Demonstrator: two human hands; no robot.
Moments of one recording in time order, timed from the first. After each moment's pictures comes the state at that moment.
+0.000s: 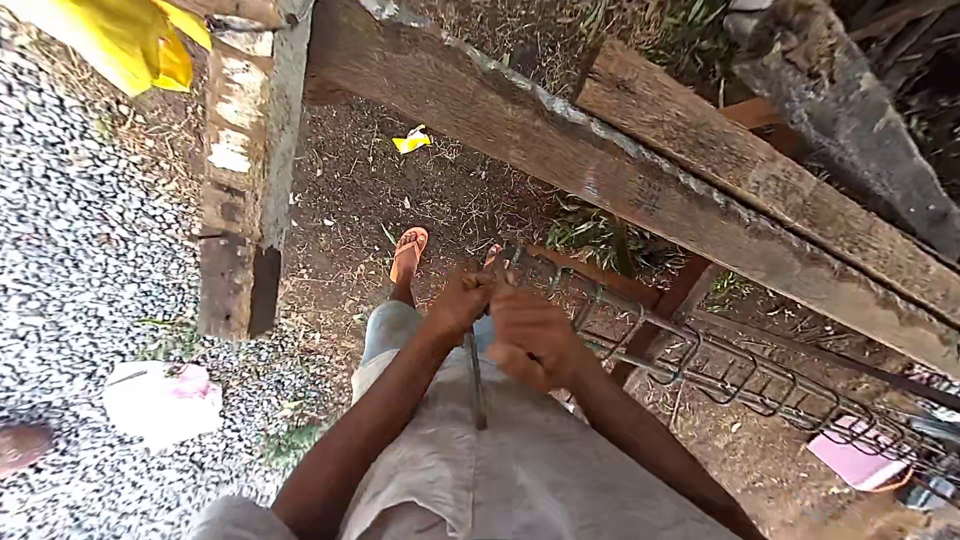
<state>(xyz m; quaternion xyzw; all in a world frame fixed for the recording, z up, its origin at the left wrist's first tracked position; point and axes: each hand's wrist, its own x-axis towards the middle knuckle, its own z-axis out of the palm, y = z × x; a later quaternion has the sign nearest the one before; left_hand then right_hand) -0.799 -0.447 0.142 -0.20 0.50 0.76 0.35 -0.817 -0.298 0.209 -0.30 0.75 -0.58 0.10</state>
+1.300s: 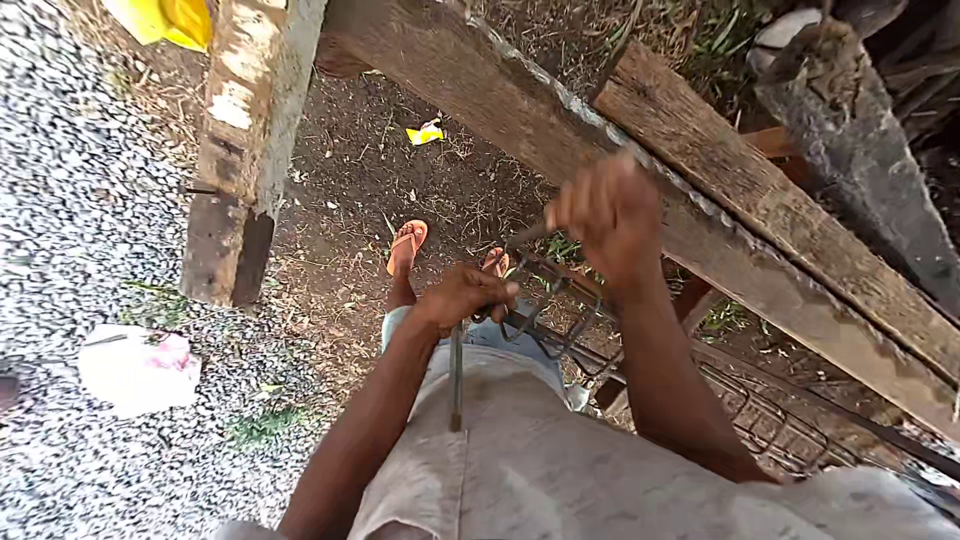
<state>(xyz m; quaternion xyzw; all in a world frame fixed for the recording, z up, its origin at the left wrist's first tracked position) -0.795 -0.441 0.122 -0.14 0.46 0.76 0.43 -0.914 -0.255 0.191 -0.15 0.61 -0.75 0.21</state>
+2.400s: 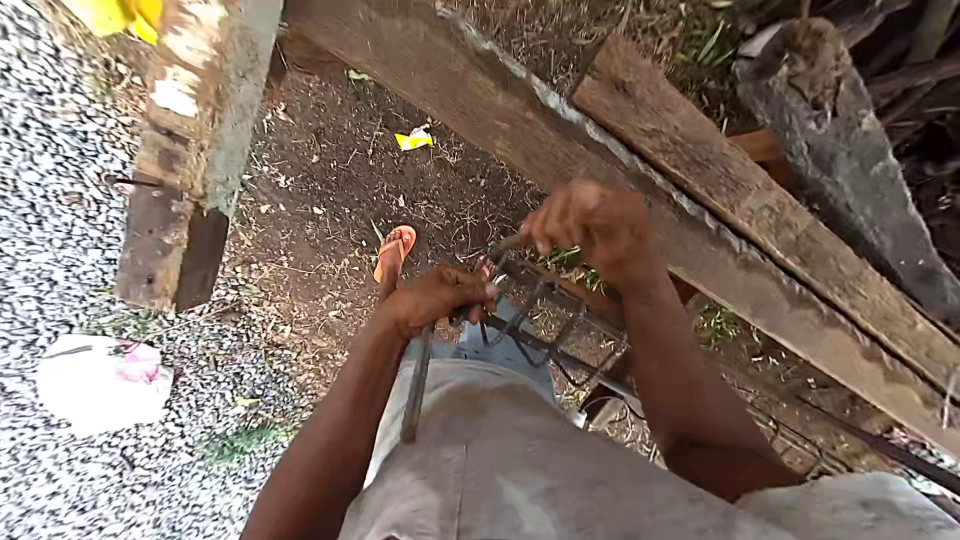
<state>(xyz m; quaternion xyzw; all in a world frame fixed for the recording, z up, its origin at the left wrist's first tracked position) -0.805 -0.445 0.120 -0.13 0.48 0.74 0.46 -0.935 -0.231 0.188 -0.27 0.62 -0.69 0.24</state>
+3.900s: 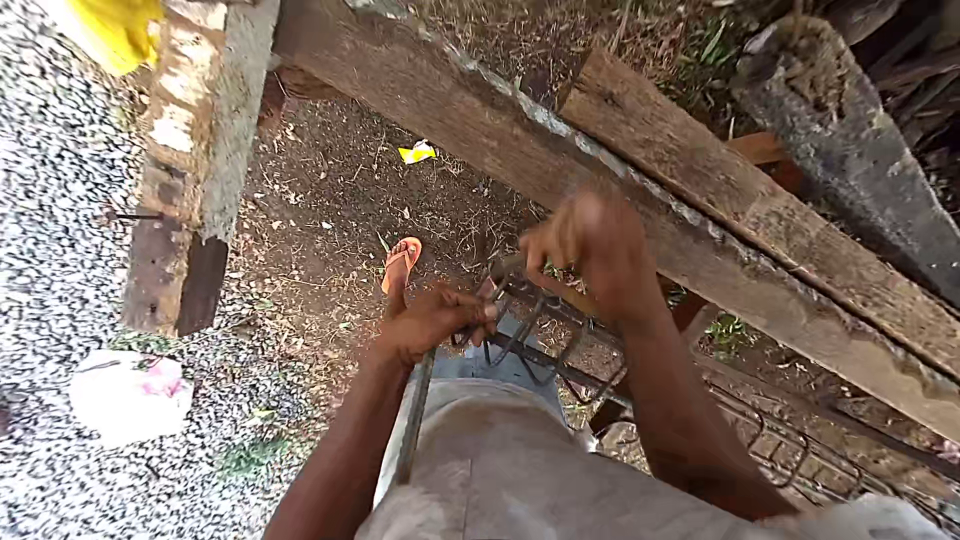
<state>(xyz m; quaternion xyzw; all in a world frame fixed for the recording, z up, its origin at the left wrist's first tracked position) -0.806 -0.438 0.116 -0.10 0.50 0.75 0.42 -0.928 -0.224 0.187 -0.23 0.66 -0.69 0.21</state>
